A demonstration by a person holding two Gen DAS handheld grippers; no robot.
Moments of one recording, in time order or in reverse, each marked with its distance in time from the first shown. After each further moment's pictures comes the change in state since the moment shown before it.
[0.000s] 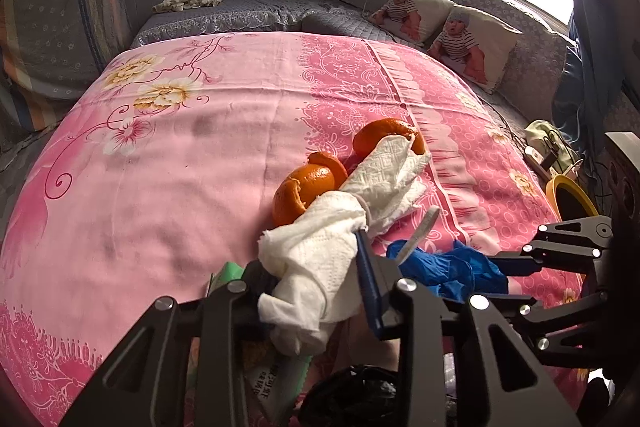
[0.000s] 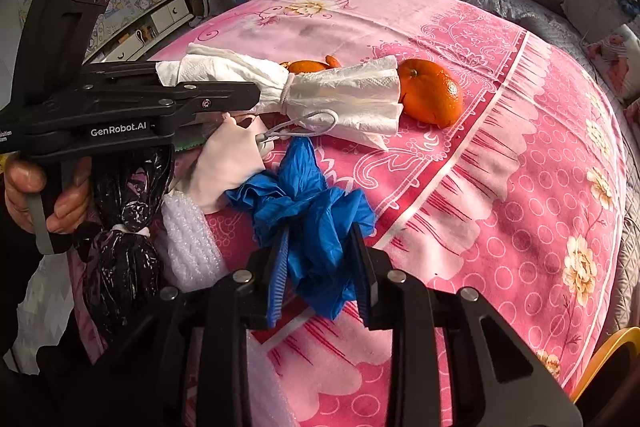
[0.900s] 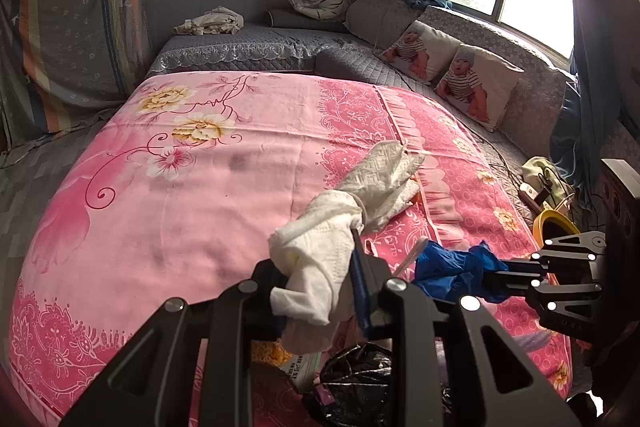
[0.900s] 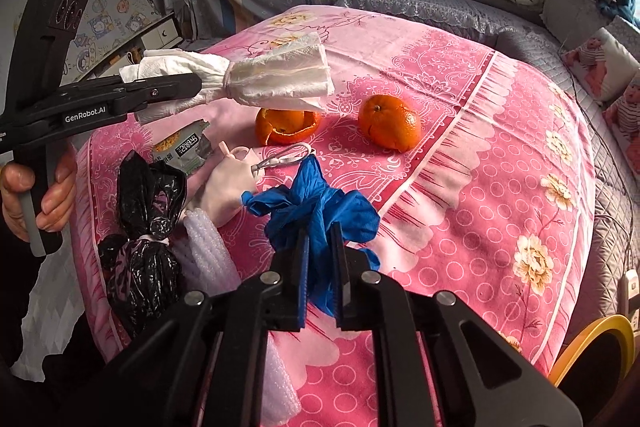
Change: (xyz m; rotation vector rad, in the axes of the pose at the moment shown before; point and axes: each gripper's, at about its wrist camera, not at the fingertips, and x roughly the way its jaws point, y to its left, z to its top) left arm -0.060 0.016 0.004 -0.060 -0.122 0.017; right arm -0.050 -0.004 -0.001 0.034 -0.088 -0.048
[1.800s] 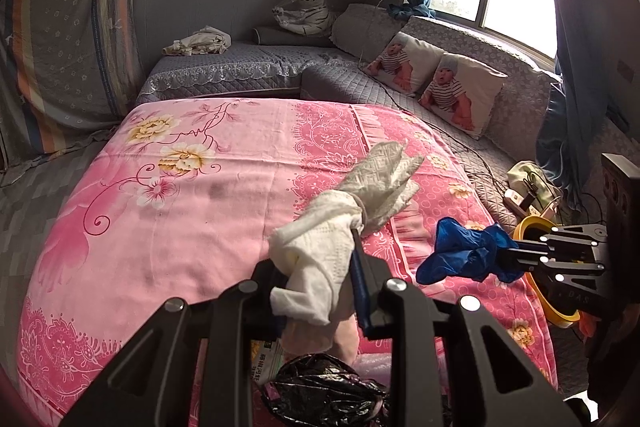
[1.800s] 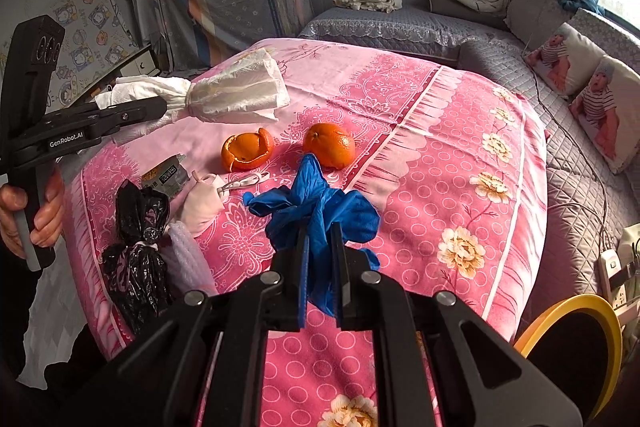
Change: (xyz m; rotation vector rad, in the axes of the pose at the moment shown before) left arm -0.023 -0.035 0.014 0.049 -0.051 -0.022; right arm -0.057 -0.035 -0.009 0.078 -0.096 -0.076
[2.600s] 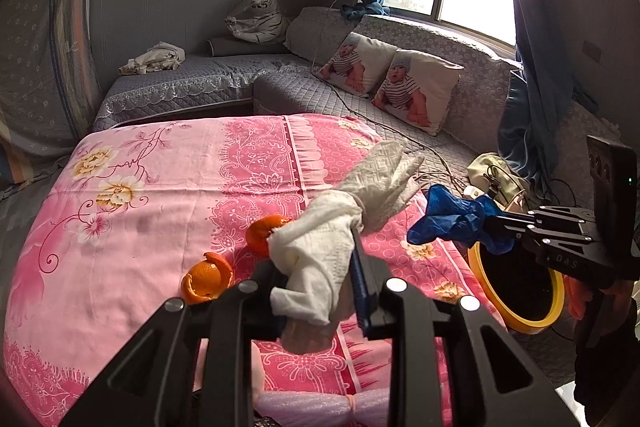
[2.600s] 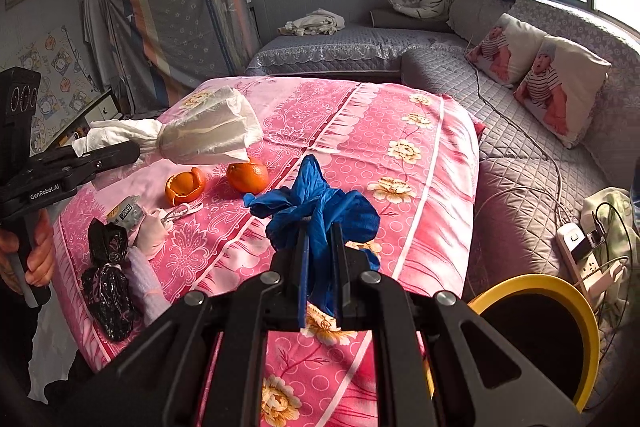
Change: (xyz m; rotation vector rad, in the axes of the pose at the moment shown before) left arm 0.015 -0.075 0.022 0.090 -0.015 -0.121; right arm -0.057 -0.074 -0.008 0.144 -0.101 -0.125
